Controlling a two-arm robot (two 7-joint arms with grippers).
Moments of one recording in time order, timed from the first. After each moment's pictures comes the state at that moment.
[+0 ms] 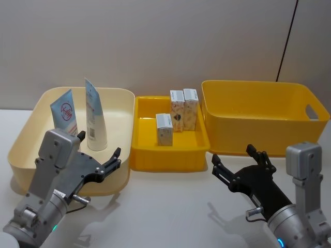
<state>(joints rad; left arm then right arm) -0.24 0.38 0.45 -1.63 -0.20 0.01 -0.01 -0.01 0.34 -0.23 -1.77 0.29 0.03 0.07</state>
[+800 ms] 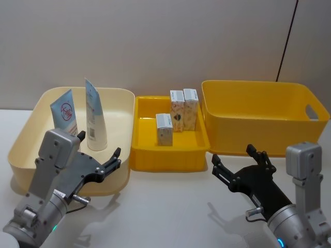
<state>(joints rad) -0.24 0.38 0.45 -1.63 -0.20 0.01 -0.01 -0.01 0.34 -0.23 -1.77 0.29 0.03 0.07</state>
